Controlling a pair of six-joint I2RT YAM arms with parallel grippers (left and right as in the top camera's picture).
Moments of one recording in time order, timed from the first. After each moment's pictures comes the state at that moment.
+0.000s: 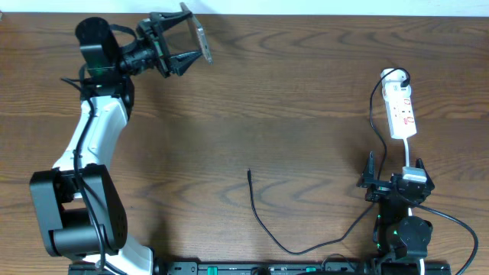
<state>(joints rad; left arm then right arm) 0.11 1.77 1.24 0.42 1.15 -2.00 -0.02 0.01 0.01 -0.06 0.15 -0.03</state>
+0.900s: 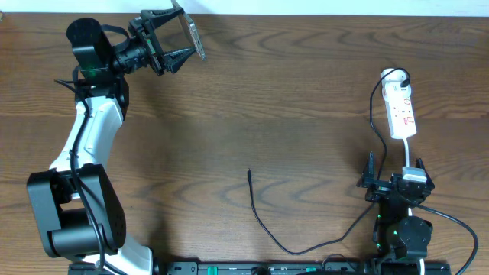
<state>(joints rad) 0.13 1.77 1.24 0.46 1.15 -2.03 -0.02 0.01 0.01 -0.06 0.15 -0.03</state>
